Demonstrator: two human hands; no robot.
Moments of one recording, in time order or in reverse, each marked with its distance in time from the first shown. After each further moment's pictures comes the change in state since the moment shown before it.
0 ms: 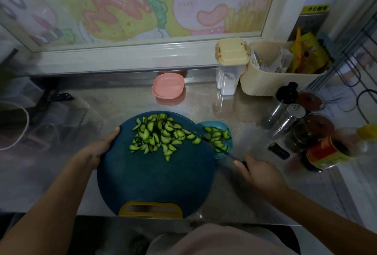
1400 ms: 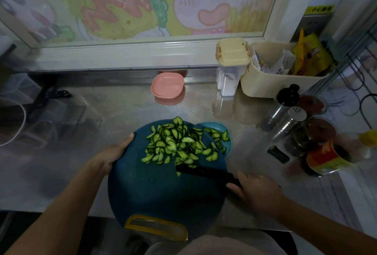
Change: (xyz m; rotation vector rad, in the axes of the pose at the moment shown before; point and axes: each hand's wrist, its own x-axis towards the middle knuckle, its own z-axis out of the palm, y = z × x) left_hand 0.019 -0.025 0.030 0.017 -0.096 -0.025; right_hand -0.012 0.016 0.024 -0.132 0.066 -0.290
